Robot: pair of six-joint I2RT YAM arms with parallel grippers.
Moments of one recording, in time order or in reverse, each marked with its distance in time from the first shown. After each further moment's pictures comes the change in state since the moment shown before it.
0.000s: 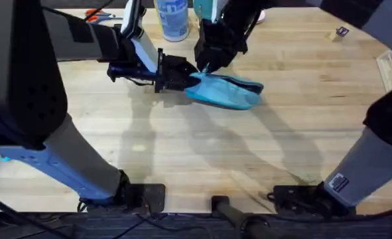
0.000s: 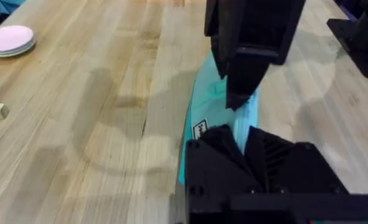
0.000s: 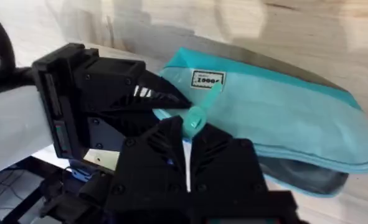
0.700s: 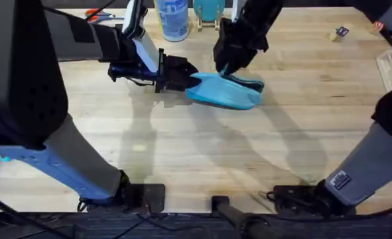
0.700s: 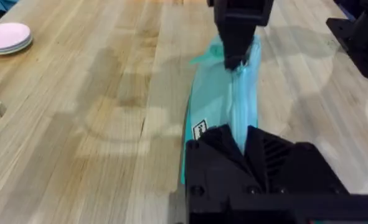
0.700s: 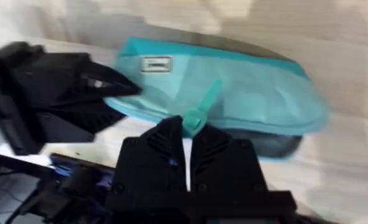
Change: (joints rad) left arm -0.007 0.000 0.000 0.000 -0.001 -0.010; right arm -0.089 -0.013 0.000 -0.135 0.021 -0.042
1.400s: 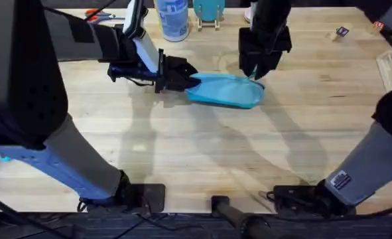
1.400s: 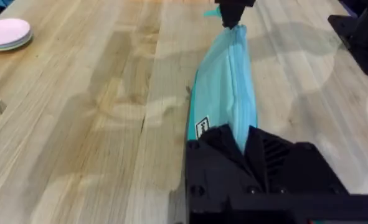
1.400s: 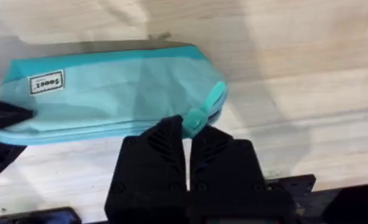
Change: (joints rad) left arm 0.003 0.000 0.000 -0.001 -0.013 -0.001; right arm -0.006 -0.001 0.000 -0.178 0.335 0.101
